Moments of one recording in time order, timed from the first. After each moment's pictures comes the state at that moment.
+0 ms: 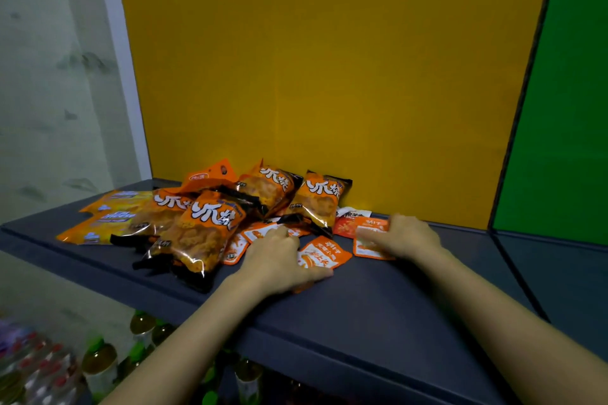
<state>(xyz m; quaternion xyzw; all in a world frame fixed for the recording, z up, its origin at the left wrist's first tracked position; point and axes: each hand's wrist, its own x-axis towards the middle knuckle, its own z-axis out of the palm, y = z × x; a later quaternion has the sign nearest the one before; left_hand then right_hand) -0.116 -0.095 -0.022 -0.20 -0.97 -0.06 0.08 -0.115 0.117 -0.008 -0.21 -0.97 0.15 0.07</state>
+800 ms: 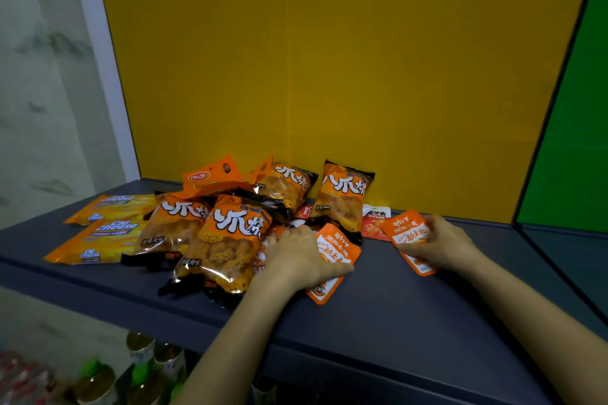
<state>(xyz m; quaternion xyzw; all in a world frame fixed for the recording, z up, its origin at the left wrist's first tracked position) -0.151 -0.118 -0.017 -0.20 -0.97 -0.13 0.02 -0.105 0.099 -0.012 -0.25 -0.91 0.30 0.10</state>
